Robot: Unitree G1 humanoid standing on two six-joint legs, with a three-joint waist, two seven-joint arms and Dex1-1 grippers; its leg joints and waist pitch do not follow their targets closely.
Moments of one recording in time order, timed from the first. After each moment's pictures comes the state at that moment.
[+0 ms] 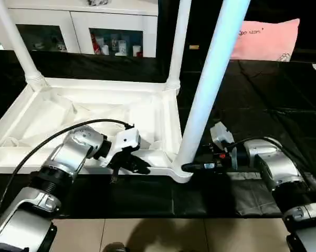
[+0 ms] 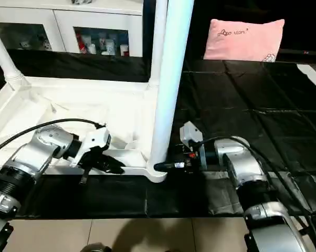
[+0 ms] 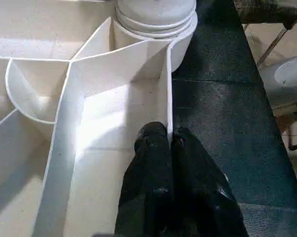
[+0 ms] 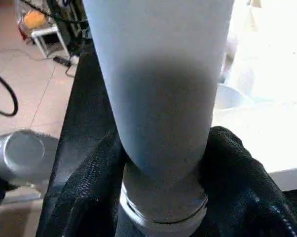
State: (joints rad) left arm -0.63 0.46 -0.35 0.56 -0.01 0.13 -1.45; right arm -0.50 -0.39 0.15 0.57 0.22 0.08 1.42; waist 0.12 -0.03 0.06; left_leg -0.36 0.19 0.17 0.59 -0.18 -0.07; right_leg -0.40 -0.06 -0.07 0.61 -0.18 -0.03
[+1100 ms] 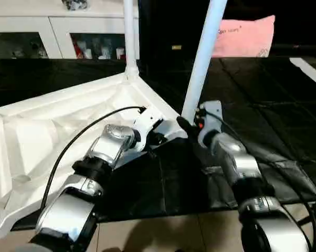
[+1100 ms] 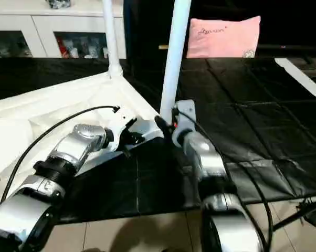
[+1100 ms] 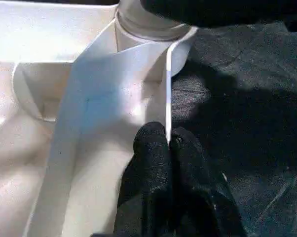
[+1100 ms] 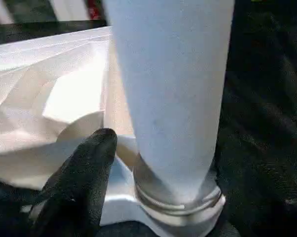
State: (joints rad) left arm -0.77 0.17 -0.23 0.76 0.07 0.35 -0.83; right arm -0.58 -0.06 -0.08 0.69 0.12 0.12 0.48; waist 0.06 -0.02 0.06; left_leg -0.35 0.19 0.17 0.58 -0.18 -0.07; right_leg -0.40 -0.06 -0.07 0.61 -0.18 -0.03
